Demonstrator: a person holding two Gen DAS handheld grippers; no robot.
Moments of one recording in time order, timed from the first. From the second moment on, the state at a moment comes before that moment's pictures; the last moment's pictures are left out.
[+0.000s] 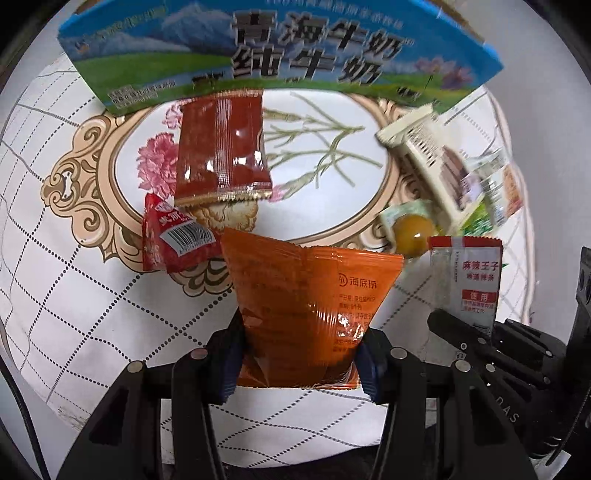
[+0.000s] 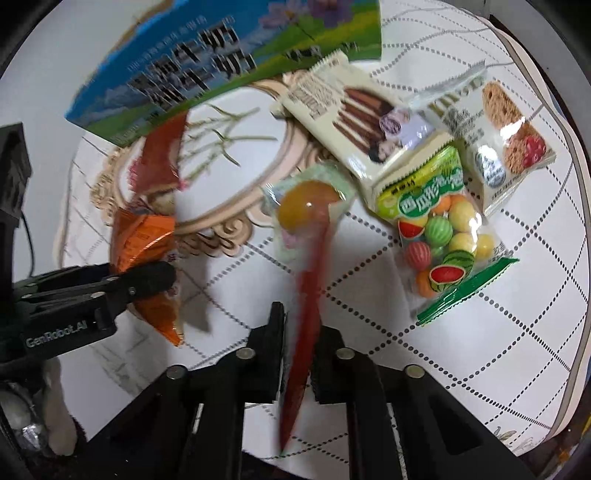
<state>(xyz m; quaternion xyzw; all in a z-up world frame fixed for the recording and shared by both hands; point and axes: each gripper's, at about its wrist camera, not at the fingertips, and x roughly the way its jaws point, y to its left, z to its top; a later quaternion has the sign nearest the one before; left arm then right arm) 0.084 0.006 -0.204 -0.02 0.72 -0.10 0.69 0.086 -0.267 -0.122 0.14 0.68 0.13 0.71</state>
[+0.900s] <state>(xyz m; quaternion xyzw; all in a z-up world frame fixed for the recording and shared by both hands) 0.303 0.010 -0.090 -0.04 0.63 -0.09 0.77 0.291 -0.275 0.034 0.11 0.55 0.13 0.82</state>
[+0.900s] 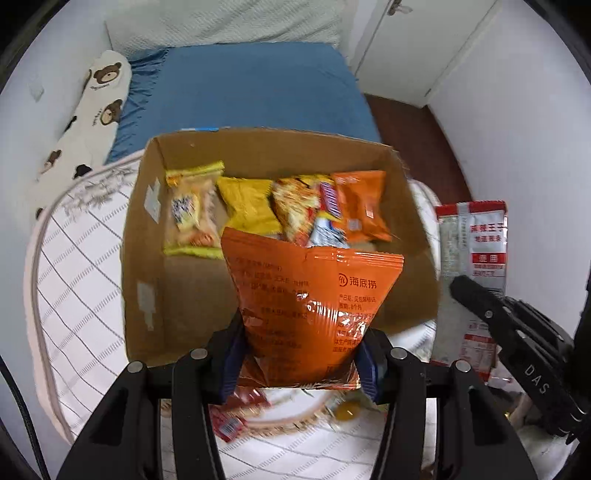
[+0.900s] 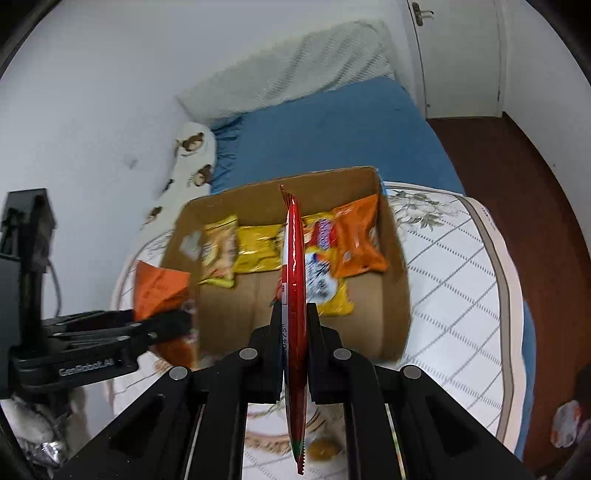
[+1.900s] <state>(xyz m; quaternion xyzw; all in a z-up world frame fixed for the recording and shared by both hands) 0.334 0.036 -0.172 -0.04 0.64 -0.04 0.77 0.330 -0.254 -0.059 0.03 0.65 0.07 0.76</state>
